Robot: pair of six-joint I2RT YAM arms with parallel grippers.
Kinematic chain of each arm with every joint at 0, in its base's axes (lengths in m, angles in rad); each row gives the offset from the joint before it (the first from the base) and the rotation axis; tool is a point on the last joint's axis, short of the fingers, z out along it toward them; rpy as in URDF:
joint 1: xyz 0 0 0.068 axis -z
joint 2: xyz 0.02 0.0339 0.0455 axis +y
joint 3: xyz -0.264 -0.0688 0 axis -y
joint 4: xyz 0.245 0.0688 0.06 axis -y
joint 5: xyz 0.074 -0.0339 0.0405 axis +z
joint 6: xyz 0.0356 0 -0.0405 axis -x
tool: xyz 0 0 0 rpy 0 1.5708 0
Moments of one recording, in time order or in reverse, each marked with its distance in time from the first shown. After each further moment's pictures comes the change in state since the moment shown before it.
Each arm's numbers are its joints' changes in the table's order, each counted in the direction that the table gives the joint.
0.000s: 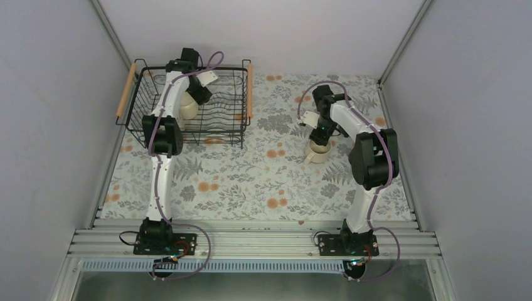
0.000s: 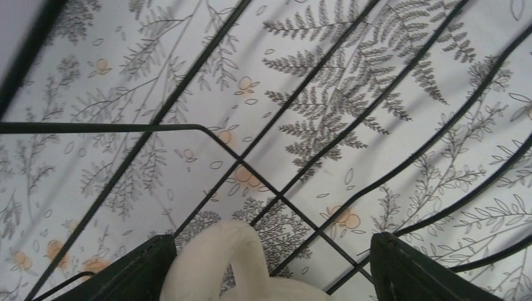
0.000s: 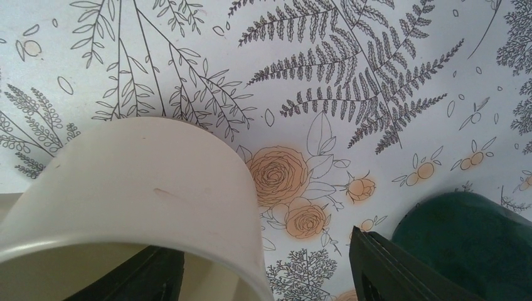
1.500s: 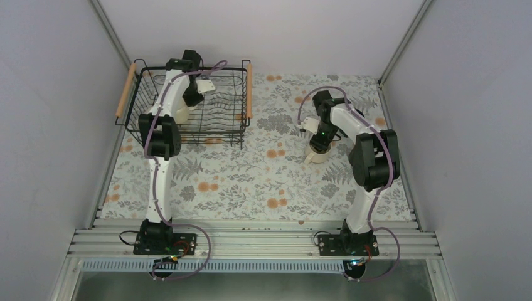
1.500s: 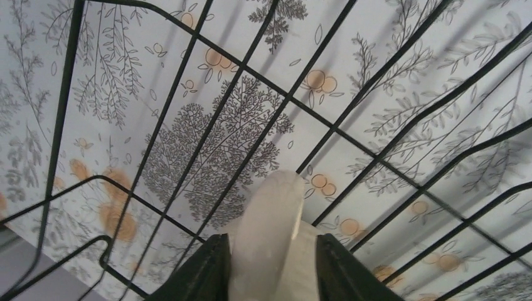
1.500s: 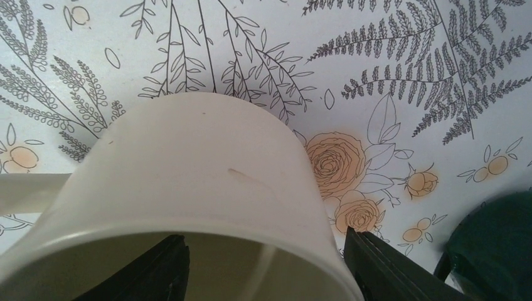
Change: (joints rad) left arm 0.025 -0.125 -0.145 -0.129 0.209 -0.155; right arm 0.000 -0.018 -0.067 -0.015 0.036 -0.015
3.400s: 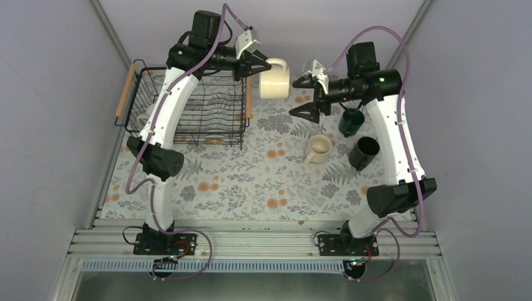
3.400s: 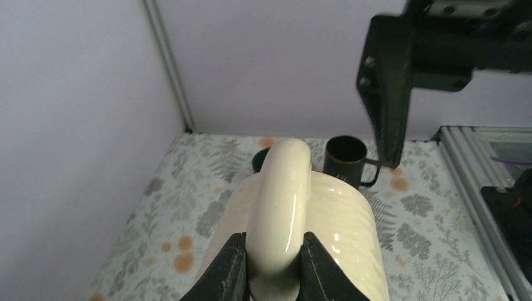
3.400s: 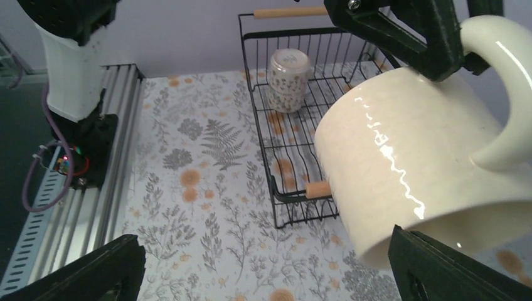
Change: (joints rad) left arm 0.283 -0.398 0.061 0.335 -1.073 0.401; right arm -0.002 -0.291 0.567 -0.278 1.072 0.051
